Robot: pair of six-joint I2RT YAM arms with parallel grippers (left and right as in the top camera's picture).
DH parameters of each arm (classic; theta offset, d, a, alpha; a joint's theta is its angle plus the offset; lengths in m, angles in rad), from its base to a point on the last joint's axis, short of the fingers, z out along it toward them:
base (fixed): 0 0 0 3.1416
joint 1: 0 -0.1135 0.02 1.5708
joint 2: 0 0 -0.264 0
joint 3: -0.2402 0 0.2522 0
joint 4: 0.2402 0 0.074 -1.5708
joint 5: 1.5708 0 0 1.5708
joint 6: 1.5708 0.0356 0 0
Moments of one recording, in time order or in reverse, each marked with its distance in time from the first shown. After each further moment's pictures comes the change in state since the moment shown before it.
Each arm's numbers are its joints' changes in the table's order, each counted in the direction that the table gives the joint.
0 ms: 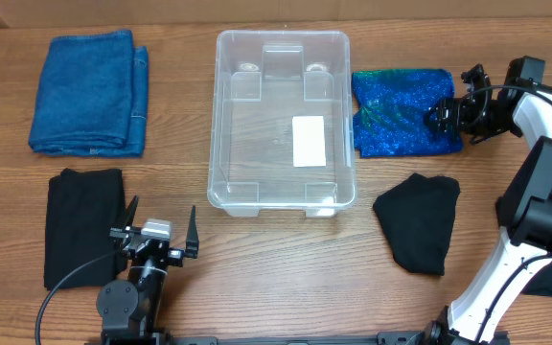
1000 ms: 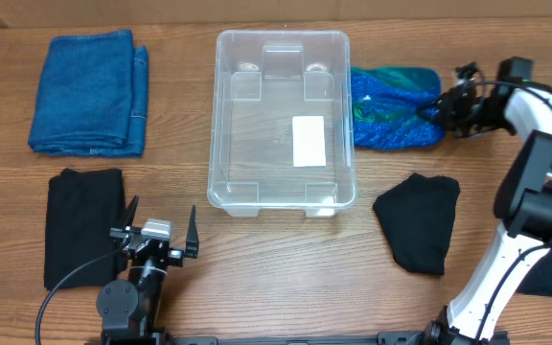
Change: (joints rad) left arm 0.000 0.000 0.000 0.000 0.000 0.000; right arm 0.008 0.072 -0.082 0.053 -0.404 0.245
